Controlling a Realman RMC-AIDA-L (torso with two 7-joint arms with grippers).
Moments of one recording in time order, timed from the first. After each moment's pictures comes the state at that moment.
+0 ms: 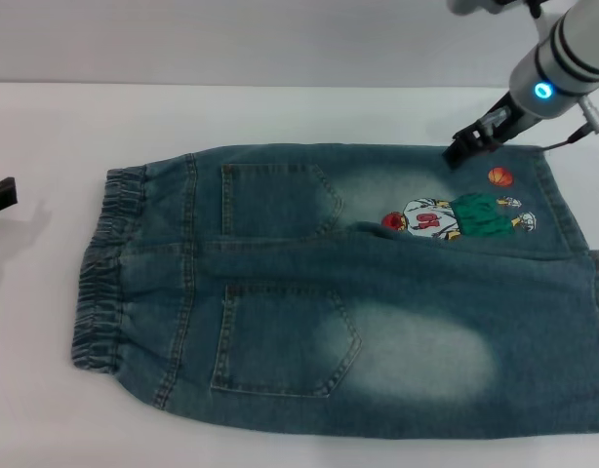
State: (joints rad) left arm -0.14 -2.05 -1.88 -1.11 2.09 -0.46 0.96; right arm 1.32 1.88 0.51 0.06 -1.26 0.78 -0.44
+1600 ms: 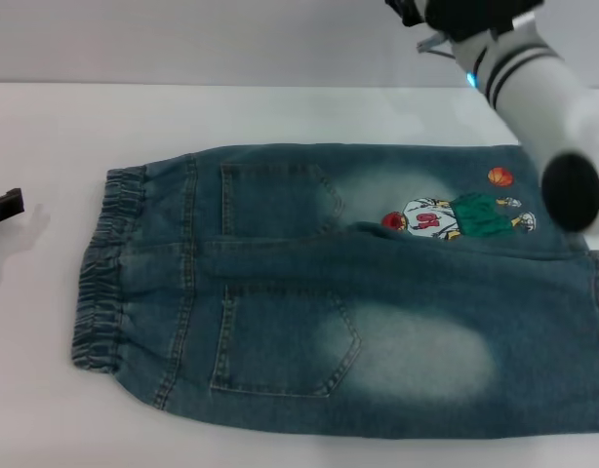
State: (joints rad) left arm -0.20 -2.06 -1.94 -1.00 2.09 -0.48 0.94; right arm 1.08 2.07 0.39 0.21 -1.32 -0.62 -0.48
